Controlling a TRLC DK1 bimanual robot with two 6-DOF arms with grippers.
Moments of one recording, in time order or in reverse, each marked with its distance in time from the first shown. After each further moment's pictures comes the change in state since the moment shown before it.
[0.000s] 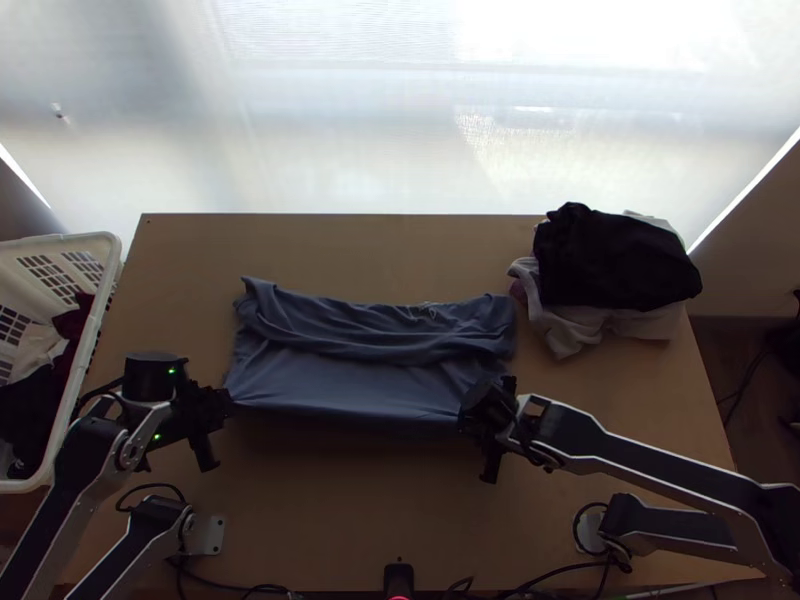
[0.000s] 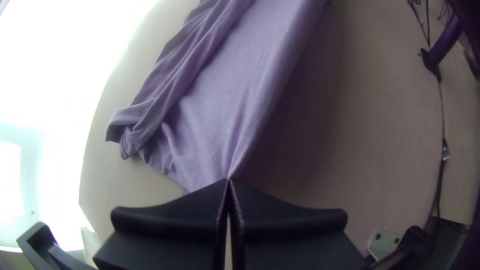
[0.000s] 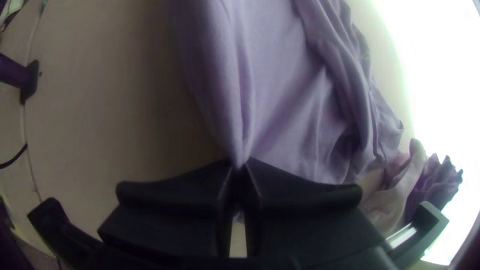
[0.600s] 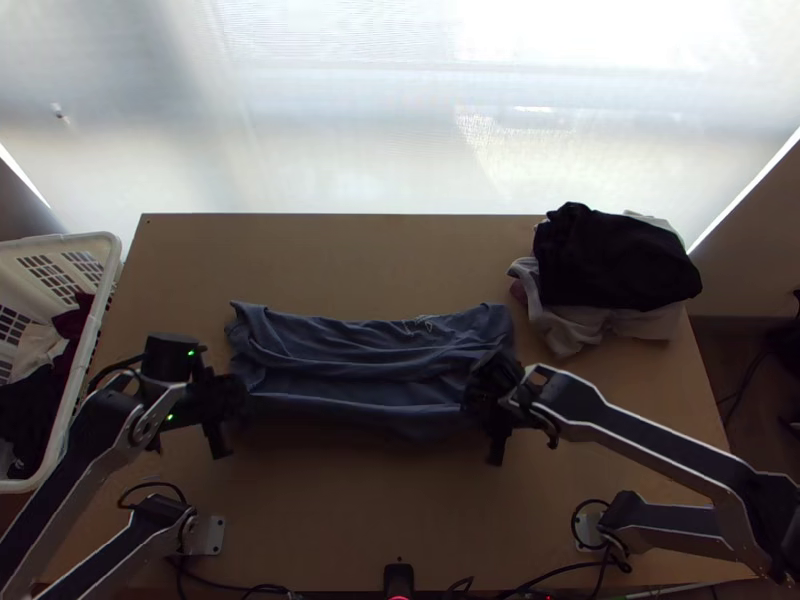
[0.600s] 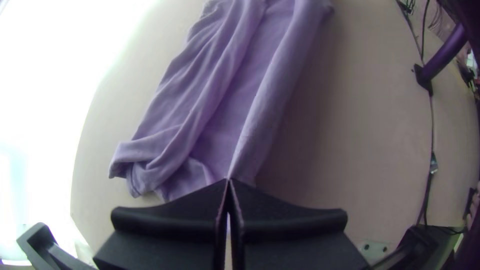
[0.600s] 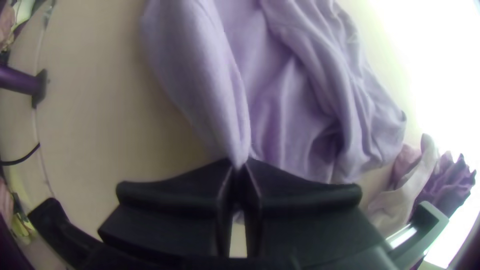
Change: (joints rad) left arm -0.077 0.136 0.088 0.000 0.031 -0.063; right arm -0.153 0.066 0.099 -0.100 -0.144 -0.094
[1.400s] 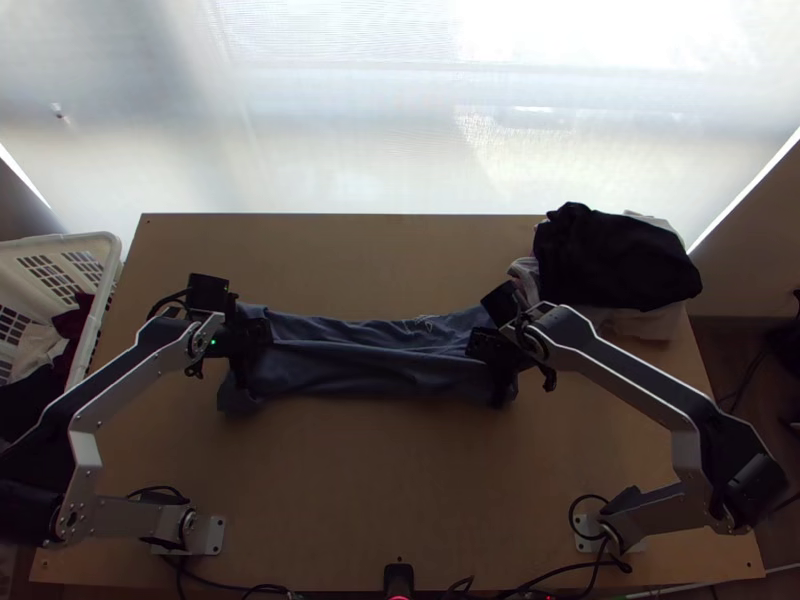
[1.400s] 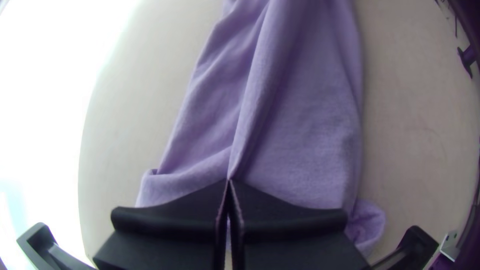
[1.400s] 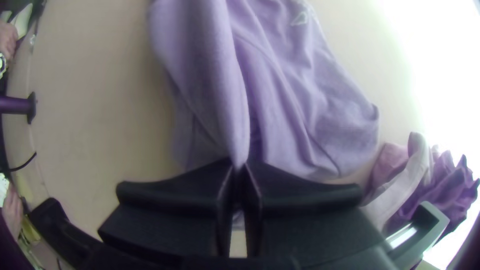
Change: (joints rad) left arm 0.111 0.591 0.143 0.428 0.003 0.234; right arm -0.252 0.245 0.276 -0.105 -0.067 -0.177
